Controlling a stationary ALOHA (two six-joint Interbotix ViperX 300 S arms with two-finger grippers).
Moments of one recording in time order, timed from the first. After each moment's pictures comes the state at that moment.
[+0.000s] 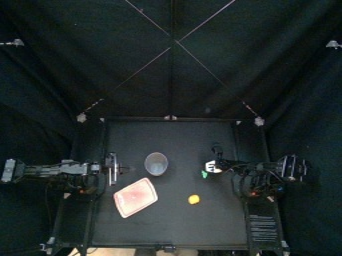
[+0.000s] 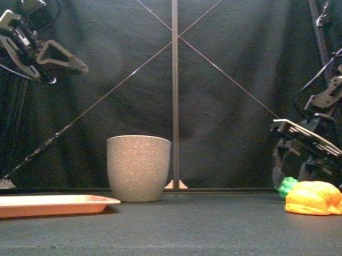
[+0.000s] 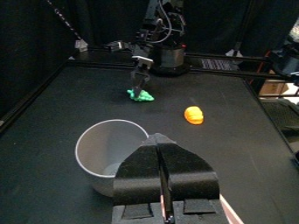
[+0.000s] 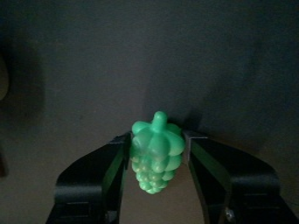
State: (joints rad) left arm 0.11 -0.96 1.21 -0.02 -0.08 0.00; right arm -0.38 -0.25 1.16 0.15 0.00 0.88
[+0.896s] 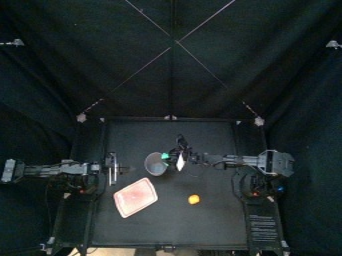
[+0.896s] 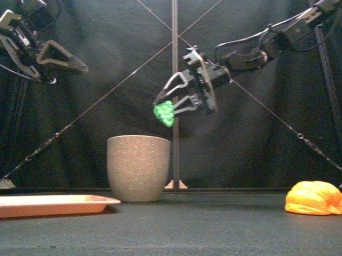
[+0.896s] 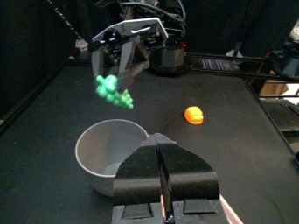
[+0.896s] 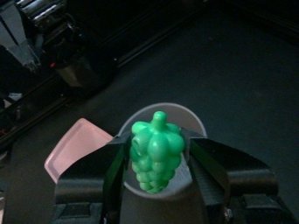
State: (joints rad) left arm 0.11 -0.96 1.21 -0.02 -0.08 0.00; right arm -0.27 0.03 0.52 -0.45 -0.26 0.85
